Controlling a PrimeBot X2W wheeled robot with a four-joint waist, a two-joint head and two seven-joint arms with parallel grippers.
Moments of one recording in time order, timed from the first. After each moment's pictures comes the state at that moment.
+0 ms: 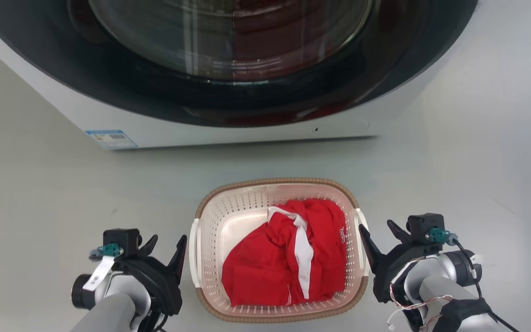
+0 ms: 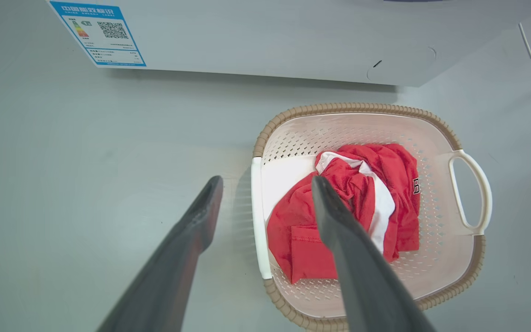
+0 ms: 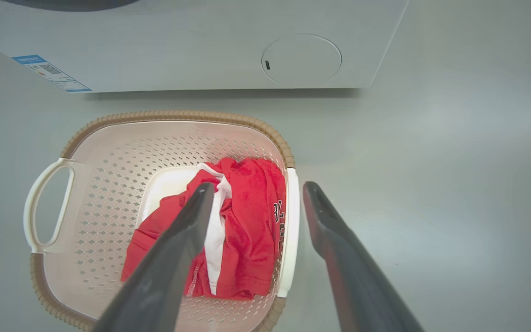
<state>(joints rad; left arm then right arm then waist) -0.63 0.14 -0.80 1.12 -0.96 -0.13 -0.24 -0.69 -0.07 0.72 1.18 0.64 0.08 -0.25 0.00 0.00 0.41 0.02</state>
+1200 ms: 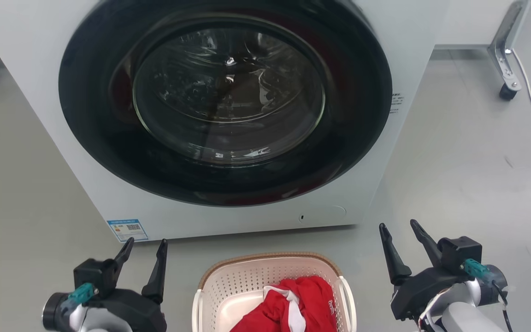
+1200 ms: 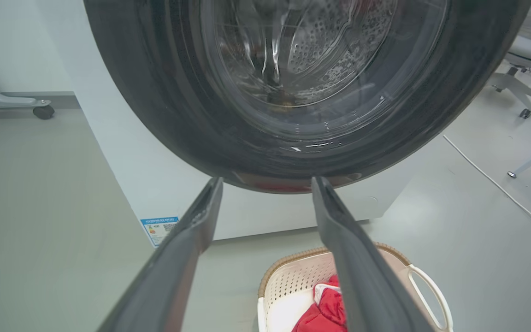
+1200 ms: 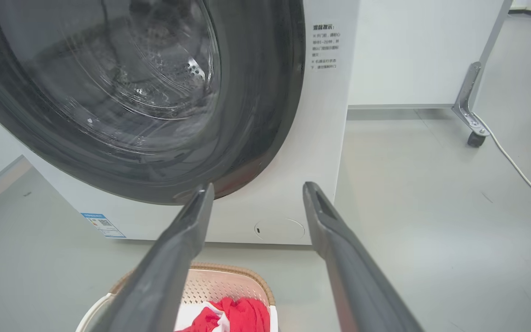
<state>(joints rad) -0.31 0.33 -0.58 0.49 -0.73 0.09 -0.25 -0.37 -0.22 0.55 0.58 0.55 -0.07 -0.25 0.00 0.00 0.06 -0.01</state>
